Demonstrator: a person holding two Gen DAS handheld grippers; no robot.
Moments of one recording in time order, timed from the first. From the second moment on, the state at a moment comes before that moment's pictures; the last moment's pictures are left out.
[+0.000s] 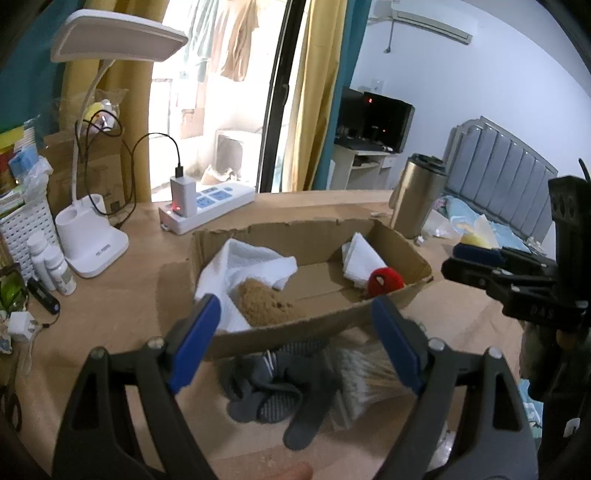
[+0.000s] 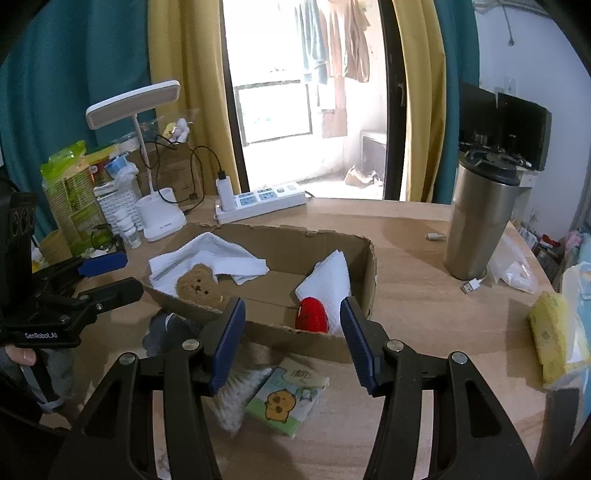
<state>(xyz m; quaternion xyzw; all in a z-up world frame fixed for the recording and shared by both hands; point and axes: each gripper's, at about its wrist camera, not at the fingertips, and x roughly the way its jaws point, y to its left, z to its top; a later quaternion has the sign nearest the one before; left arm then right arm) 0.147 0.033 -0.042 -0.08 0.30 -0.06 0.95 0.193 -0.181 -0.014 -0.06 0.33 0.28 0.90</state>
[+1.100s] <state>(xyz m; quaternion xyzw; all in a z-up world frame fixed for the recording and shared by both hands) 0.093 0.030 -0.059 -0.08 0.31 -0.07 0.94 0.131 -0.174 -0.034 -0.07 0.35 0.29 0.89</state>
